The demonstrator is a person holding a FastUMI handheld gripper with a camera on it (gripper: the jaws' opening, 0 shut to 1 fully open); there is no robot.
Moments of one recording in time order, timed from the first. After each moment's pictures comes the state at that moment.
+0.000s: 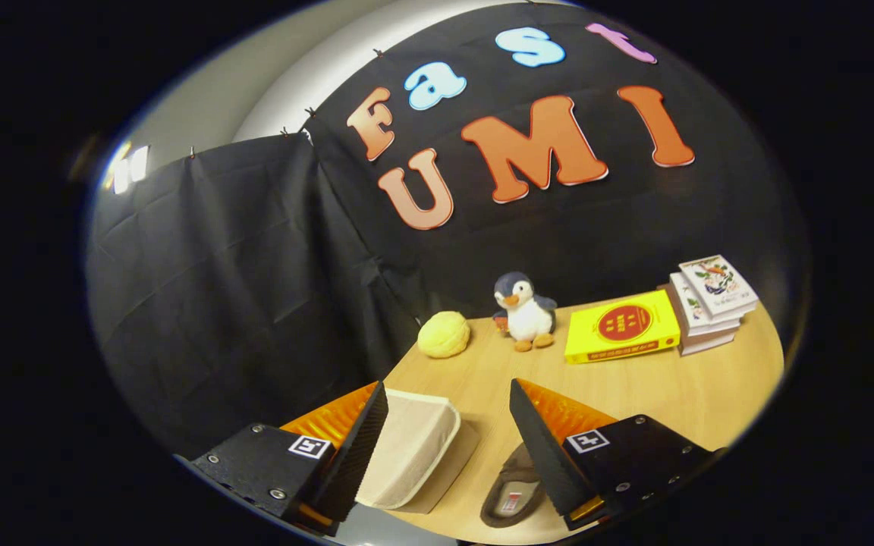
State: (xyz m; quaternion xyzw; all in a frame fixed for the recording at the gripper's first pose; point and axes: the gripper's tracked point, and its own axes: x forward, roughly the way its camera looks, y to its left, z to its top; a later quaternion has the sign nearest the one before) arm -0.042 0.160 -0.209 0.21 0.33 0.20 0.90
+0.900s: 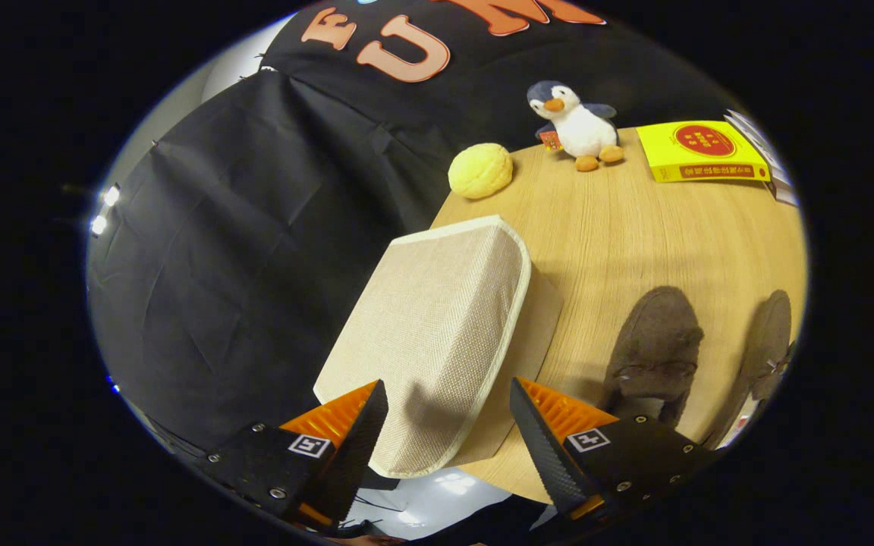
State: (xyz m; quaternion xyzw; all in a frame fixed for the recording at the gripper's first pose) arm -0.133 0.280 -0.363 0.26 0.56 0.28 0.73
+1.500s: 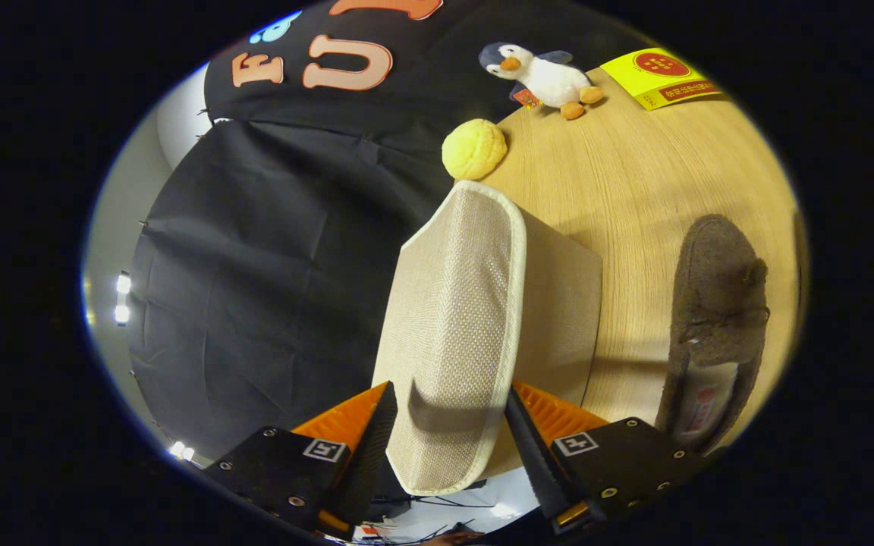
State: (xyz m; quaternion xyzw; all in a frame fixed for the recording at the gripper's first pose) arm -0.123 0.298 -0.335 0.41 0.57 0.27 0.66
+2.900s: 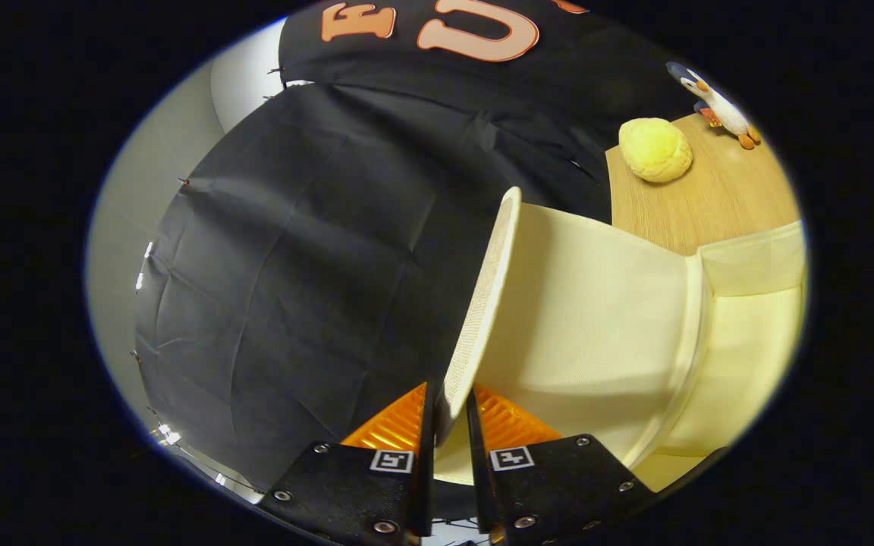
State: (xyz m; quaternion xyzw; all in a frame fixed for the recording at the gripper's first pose) arm -0.077 0.587 -0.223 0.39 0.52 0.36 0.67
